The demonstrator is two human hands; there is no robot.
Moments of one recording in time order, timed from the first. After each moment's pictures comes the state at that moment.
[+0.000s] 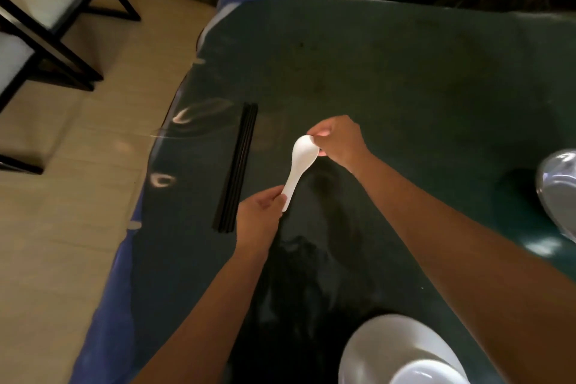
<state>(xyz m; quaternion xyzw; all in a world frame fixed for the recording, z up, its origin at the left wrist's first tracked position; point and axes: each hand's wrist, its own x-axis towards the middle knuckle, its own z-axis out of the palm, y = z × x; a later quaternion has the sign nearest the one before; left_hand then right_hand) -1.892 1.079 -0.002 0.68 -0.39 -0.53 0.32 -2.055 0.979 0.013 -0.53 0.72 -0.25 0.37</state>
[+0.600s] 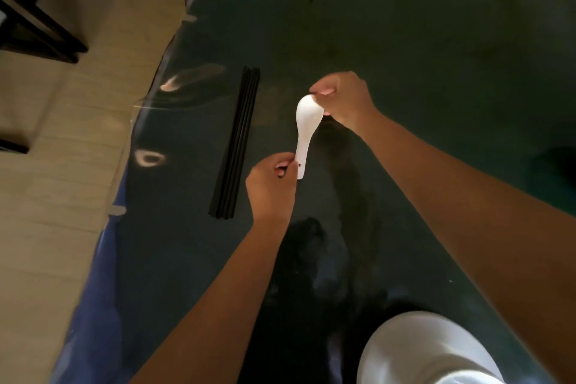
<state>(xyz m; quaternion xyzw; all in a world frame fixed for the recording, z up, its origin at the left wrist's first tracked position) -1.906 1.054 -0.038 0.69 -0.48 -0.41 0.35 -2.051 0.939 -0.026 -0.58 0.70 -0.25 0.32</state>
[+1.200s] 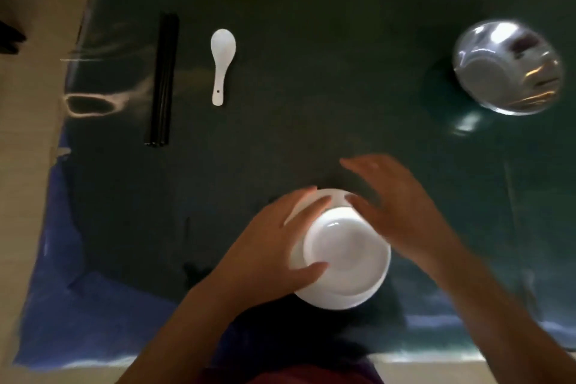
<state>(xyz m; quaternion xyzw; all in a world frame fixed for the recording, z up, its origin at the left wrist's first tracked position) -1.926 1.268 0.033 0.34 -0.87 -0.35 0.08 -2.139 1.296 0.049 -0.63 0.71 -0.14 0.27</state>
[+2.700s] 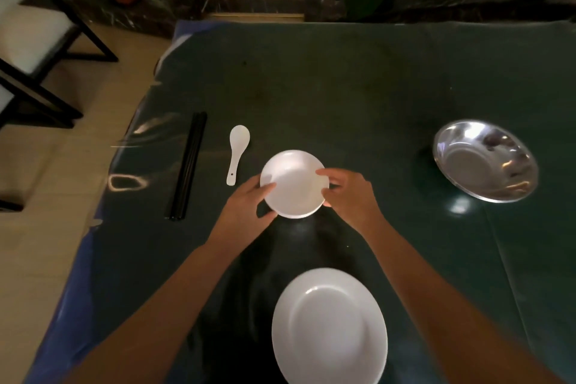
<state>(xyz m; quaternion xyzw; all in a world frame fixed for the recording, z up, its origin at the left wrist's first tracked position) -1.943 1.135 0.017 0.50 -0.81 -0.24 0.17 -2.148 1.162 0.031 -0.48 0.75 -0.29 0.35</state>
